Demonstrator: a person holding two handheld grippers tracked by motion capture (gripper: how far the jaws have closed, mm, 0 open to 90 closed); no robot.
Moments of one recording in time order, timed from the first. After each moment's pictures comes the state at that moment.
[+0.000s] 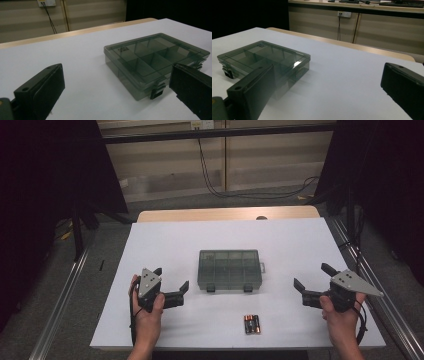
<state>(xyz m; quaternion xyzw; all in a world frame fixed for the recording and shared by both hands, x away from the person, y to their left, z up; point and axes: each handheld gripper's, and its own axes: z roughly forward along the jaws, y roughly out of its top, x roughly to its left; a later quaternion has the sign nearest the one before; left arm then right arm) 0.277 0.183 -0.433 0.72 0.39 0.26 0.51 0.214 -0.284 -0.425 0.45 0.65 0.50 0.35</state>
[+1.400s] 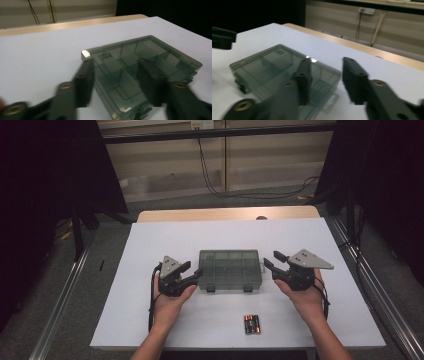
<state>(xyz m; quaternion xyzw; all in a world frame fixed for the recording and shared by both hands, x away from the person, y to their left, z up) 0.308 0.140 -0.437 0.73 0.40 0.19 0.51 0.275 -0.215 -0.419 0.41 0.70 0.50 0.31</state>
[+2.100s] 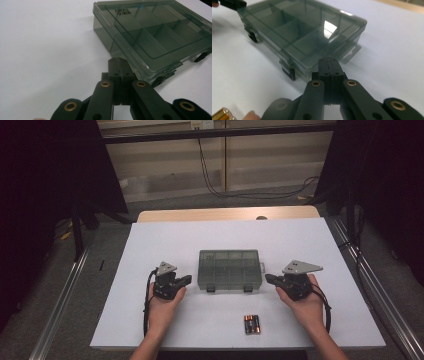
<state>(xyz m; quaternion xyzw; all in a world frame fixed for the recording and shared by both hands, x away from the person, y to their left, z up) 0.321 0.161 -0.466 0.77 0.44 0.11 0.44 0.275 -0.223 -0.457 0.40 0.78 0.43 0.20</state>
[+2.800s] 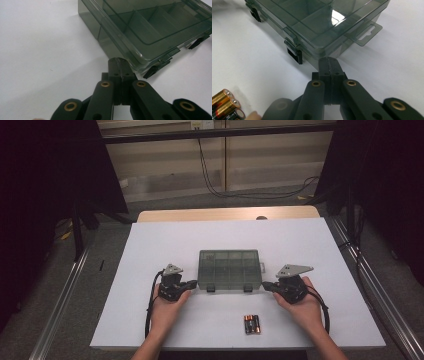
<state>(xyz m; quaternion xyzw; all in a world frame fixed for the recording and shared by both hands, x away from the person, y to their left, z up) 0.324 0.151 -0.477 0.79 0.43 0.08 0.42 0.278 -0.217 -0.472 0.40 0.81 0.39 0.16</state>
